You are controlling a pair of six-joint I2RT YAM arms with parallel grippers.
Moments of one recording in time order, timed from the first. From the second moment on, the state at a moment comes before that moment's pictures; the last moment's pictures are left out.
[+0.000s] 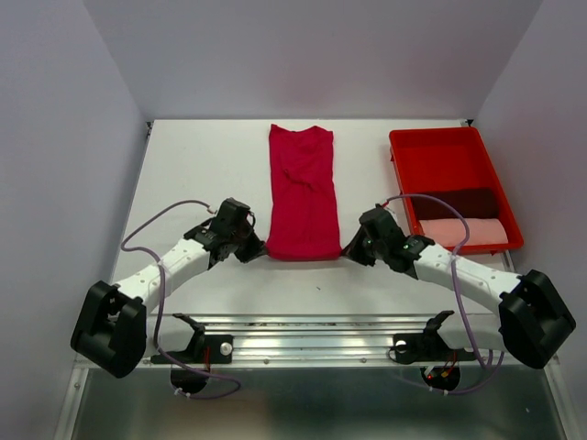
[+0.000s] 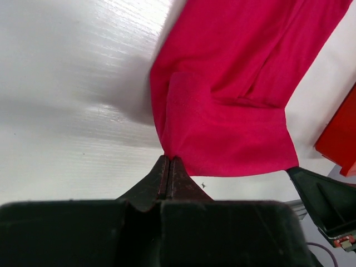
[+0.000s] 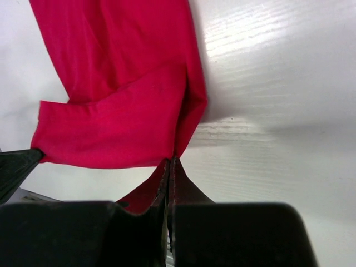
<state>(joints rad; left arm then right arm) -0.51 1.20 0.68 -0.40 0.06 -1.07 0.67 1.23 0.65 -0.26 0.08 1.07</state>
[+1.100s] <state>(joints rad) -0.44 1.47 0.88 -0.46 0.06 -1.05 0.66 1.43 0.87 -0.28 0.22 0.97</state>
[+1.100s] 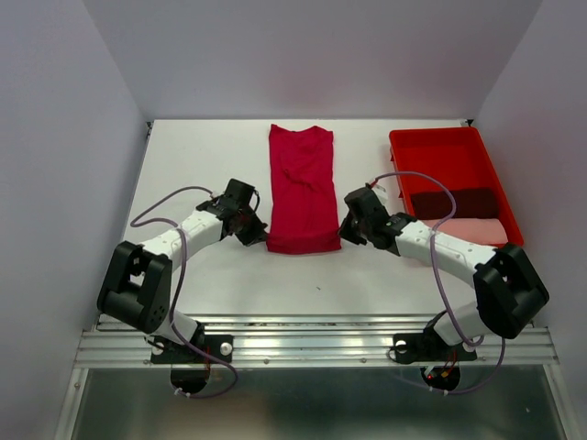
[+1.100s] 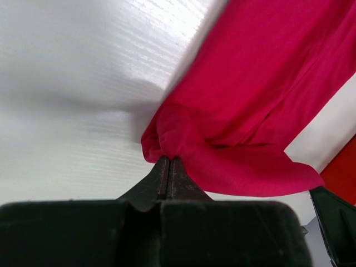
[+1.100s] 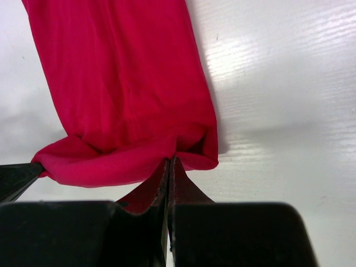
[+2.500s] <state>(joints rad) -0.53 1.35 0.98 -0.38 -0.03 -0.89 0.62 1.48 0.97 -0.28 0.13 0.81</state>
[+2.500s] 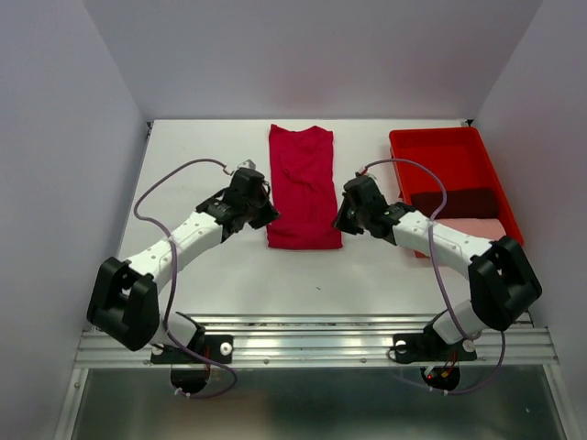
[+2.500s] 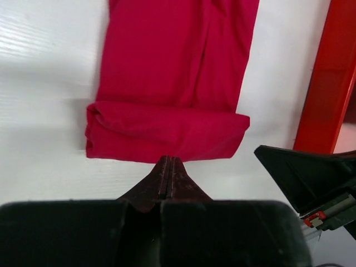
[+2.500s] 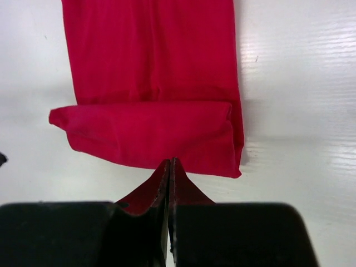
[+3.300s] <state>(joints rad) -0.55 1.66 1.01 -0.34 -0.08 -0.80 0.62 1.71 1.07 -0.29 0.14 0.72</state>
